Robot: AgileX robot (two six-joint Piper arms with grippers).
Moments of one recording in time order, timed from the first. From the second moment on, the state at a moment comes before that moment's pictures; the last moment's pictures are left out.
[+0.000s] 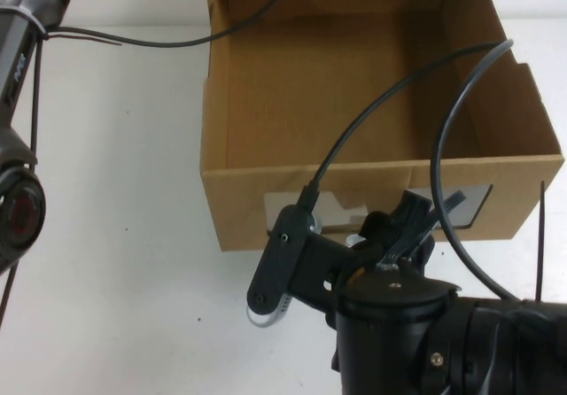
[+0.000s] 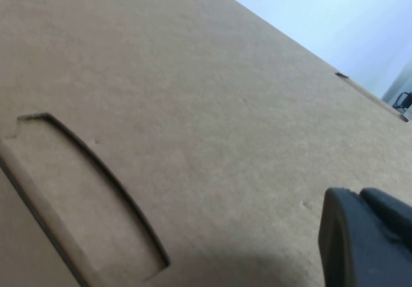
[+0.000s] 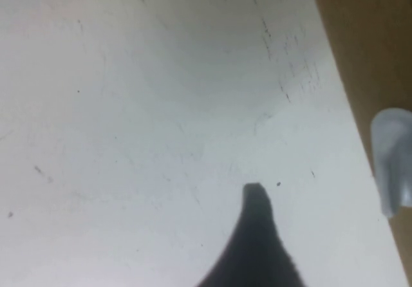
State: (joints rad) right arm 1.22 1.60 -1.16 -0.89 1.11 0.49; left arm -0.23 2.39 -2.59 -1.00 0.83 0.69
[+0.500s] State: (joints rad) right arm 1.22 1.53 -1.15 -0.87 1.11 0.50; left arm -0.24 2.36 -2.59 -0.99 0.88 0.77
